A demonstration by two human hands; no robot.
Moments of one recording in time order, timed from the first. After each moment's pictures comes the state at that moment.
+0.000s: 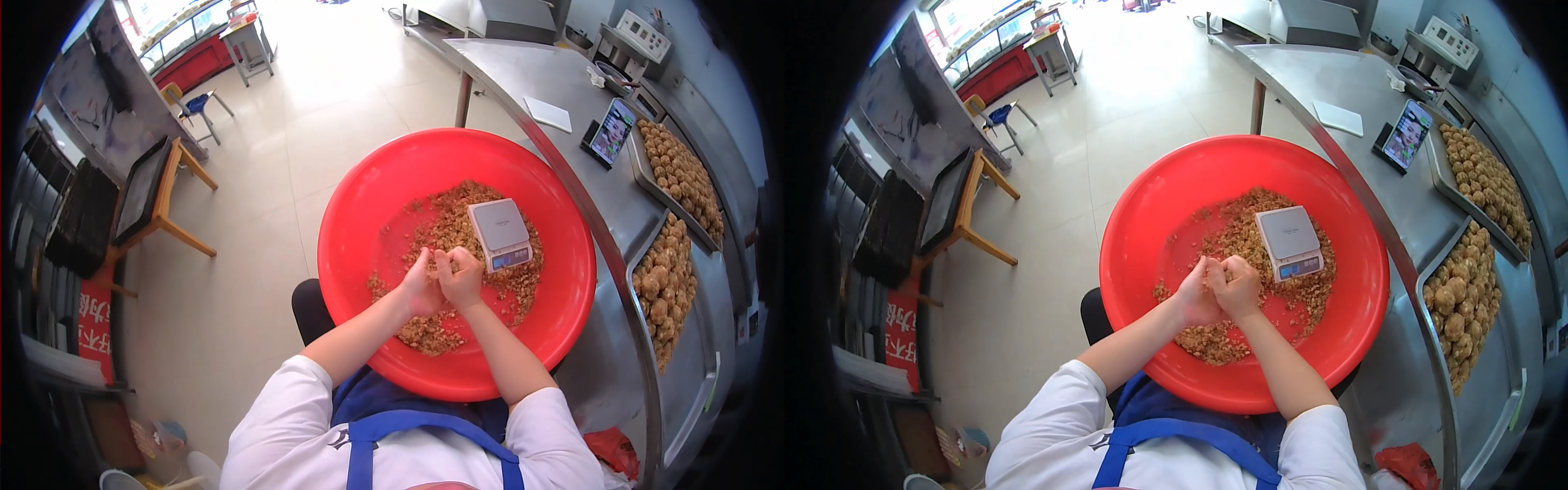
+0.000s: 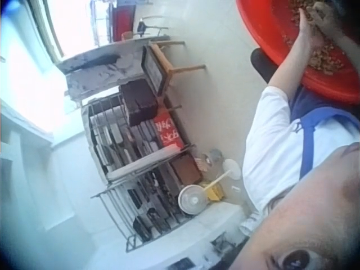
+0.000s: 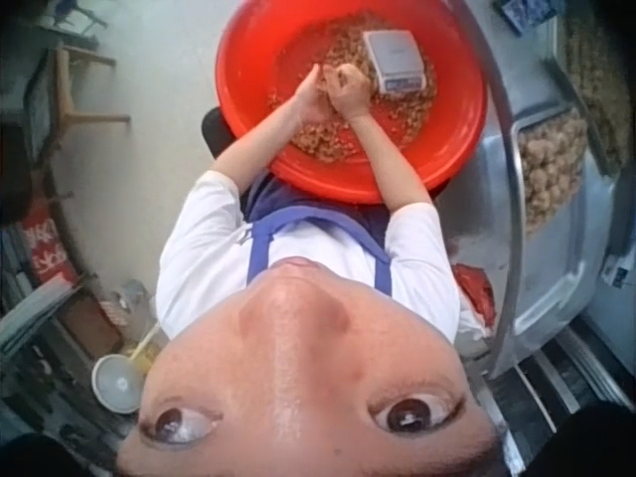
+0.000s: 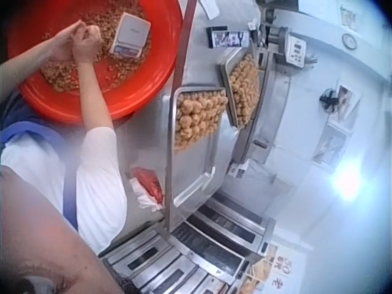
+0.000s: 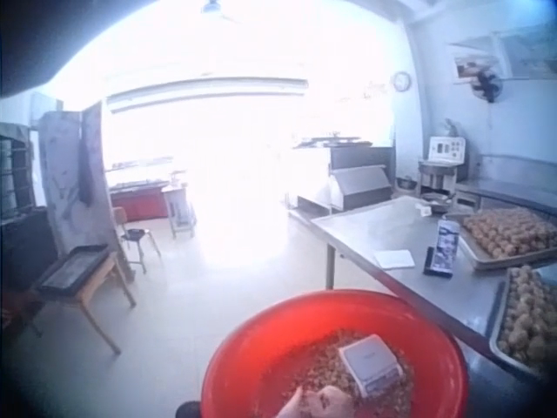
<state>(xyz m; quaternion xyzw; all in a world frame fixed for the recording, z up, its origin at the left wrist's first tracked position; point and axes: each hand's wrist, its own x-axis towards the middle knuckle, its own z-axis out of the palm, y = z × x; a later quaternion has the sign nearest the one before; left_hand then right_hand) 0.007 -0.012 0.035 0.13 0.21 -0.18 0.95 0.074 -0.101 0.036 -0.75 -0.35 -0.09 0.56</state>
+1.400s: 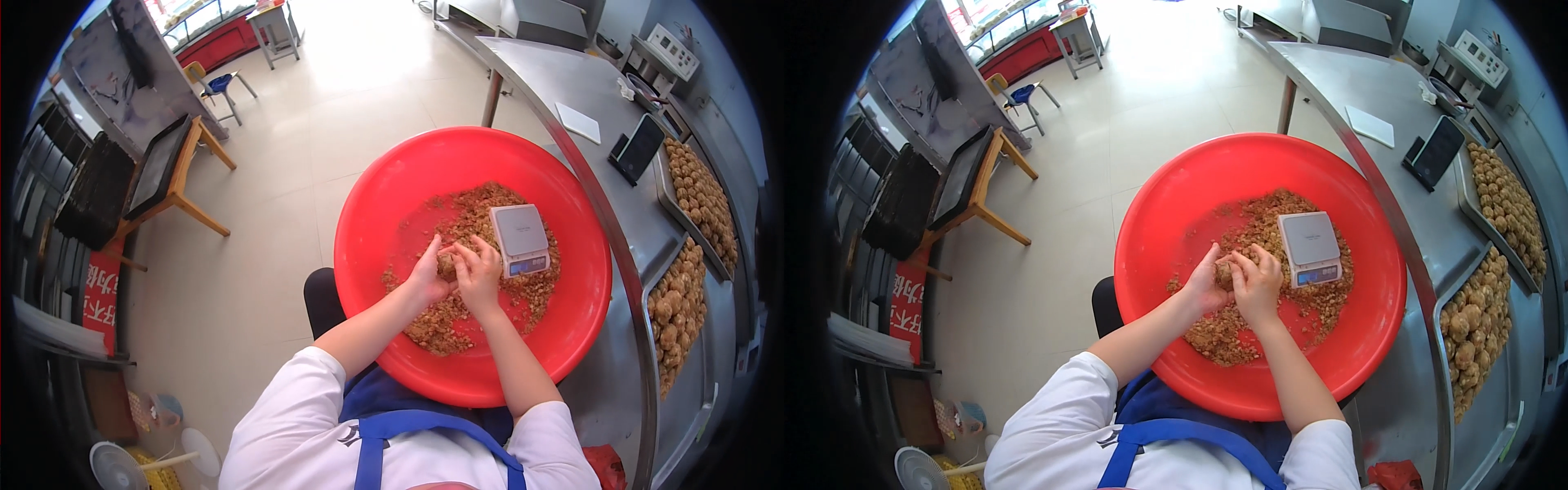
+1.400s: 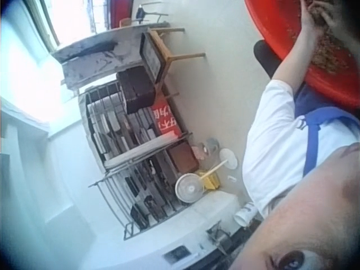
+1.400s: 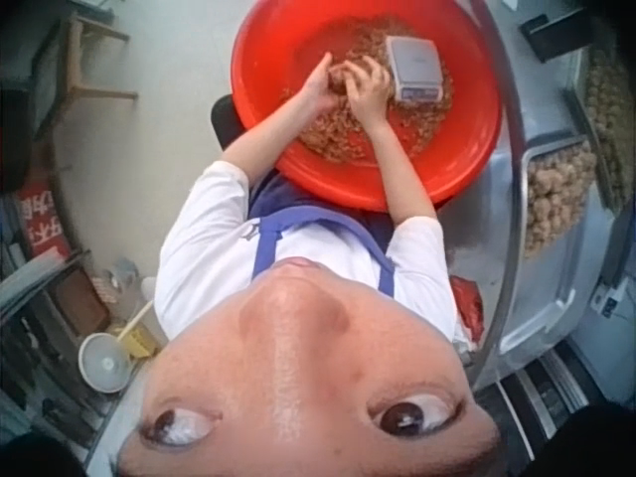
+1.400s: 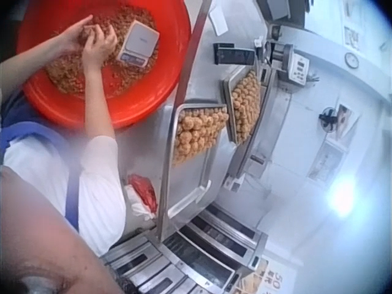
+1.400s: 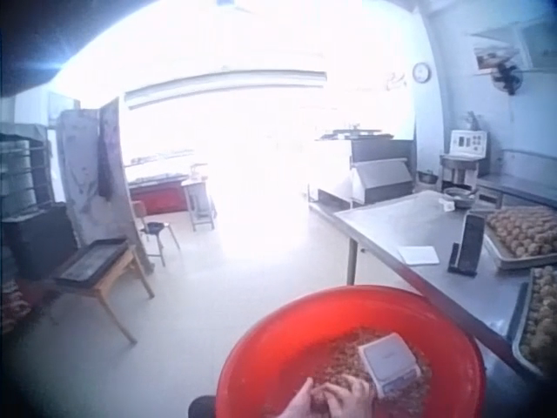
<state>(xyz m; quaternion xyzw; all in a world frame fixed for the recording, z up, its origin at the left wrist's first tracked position) 0.027 0.001 0.025 0.13 0.38 0.00 0.92 0.080 -0.110 0.025 -0.82 -0.39 -0.11 0.39</state>
